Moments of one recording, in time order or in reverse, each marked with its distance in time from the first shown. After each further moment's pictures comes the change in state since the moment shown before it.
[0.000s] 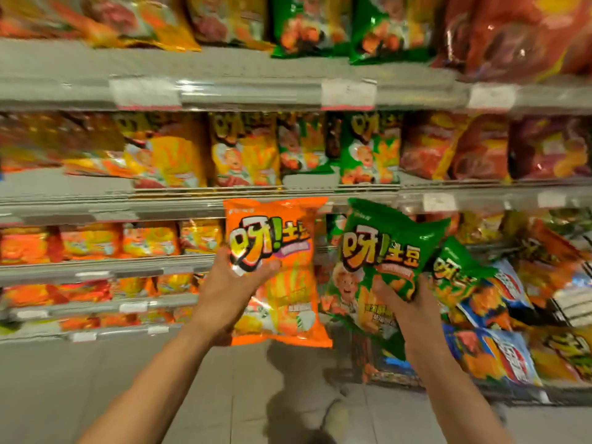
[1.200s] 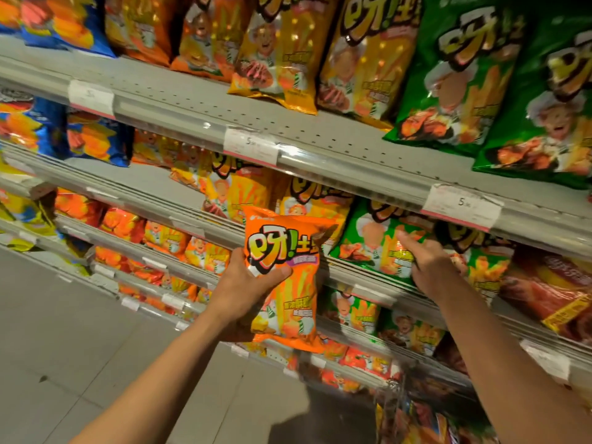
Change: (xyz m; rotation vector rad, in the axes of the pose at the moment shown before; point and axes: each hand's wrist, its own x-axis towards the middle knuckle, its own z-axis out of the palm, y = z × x) left_hand 0.091 0.023 -0.038 0.019 0.306 -0.088; right_hand 0.259 -0.112 0.150 -0.306 -0.525 -0.080
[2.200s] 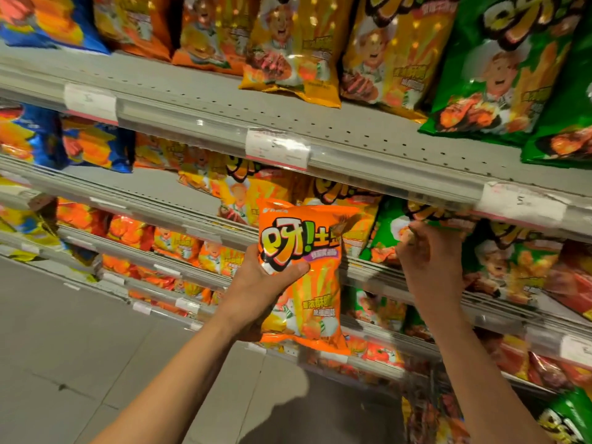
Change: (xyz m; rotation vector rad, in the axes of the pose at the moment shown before) left_hand 0.018 0.005 -0.034 -0.133 -0.089 0.060; right_hand -0.050 -0.002 0.079 -0.552 0.405 -0.478
